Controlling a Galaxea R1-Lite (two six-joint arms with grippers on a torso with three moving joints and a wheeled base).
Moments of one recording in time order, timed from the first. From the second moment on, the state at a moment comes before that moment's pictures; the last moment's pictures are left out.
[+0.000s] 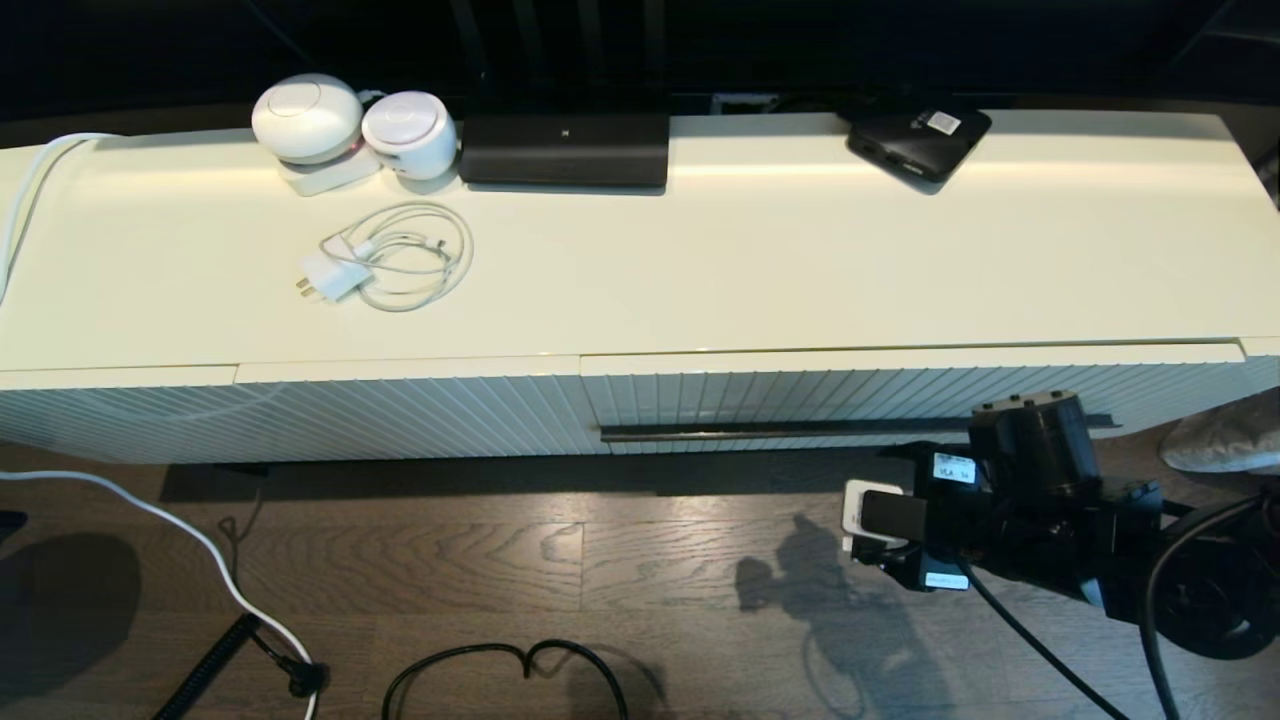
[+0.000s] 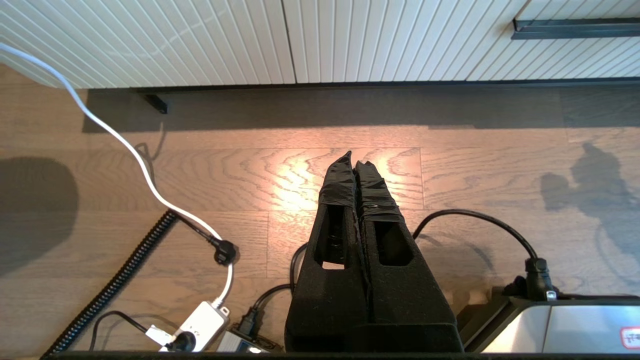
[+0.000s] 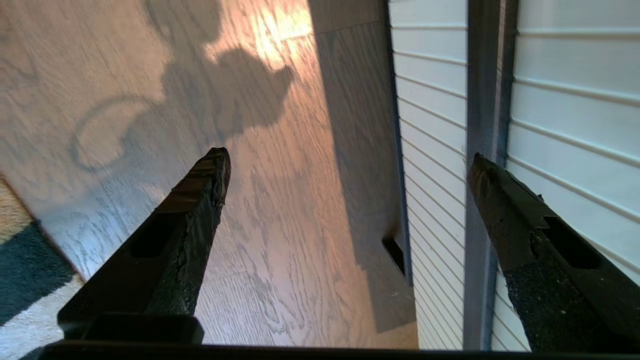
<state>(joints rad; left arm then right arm) 0.00 0.00 0.00 -0.01 0.00 -0.01 0.38 1.81 -0.71 -0.51 -0.08 -1.13</state>
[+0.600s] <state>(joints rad) 0.00 0.00 0.00 -0.01 0.00 -0.01 0.37 1.83 -0.72 -0.51 -0.05 -1.27</state>
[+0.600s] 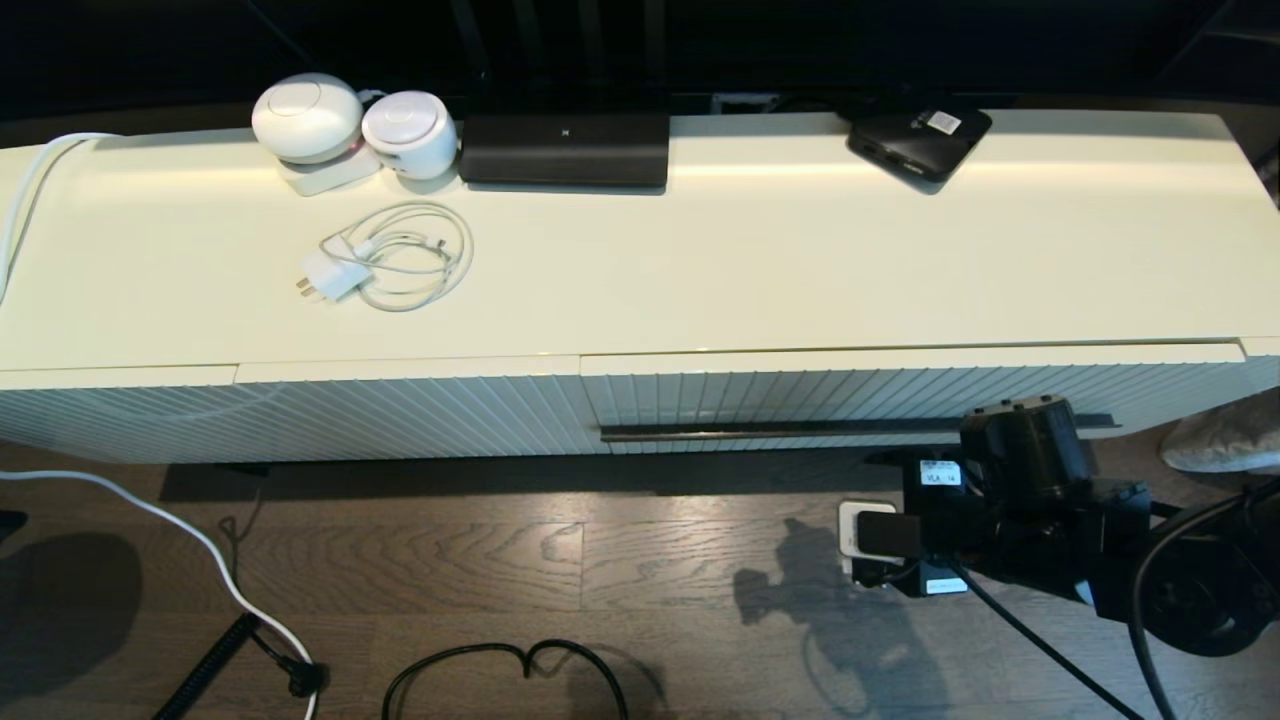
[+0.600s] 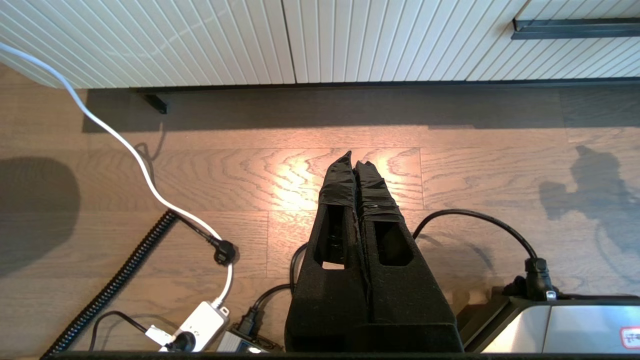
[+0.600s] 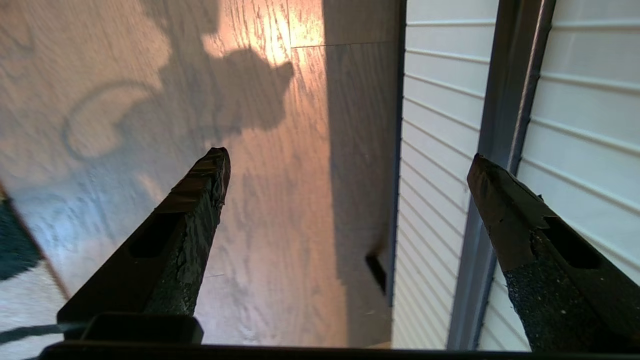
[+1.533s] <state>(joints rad) 0.00 0.00 0.00 -0.01 0.00 -0.01 0.35 1.90 -0.77 -0.54 -0.05 -1.40</state>
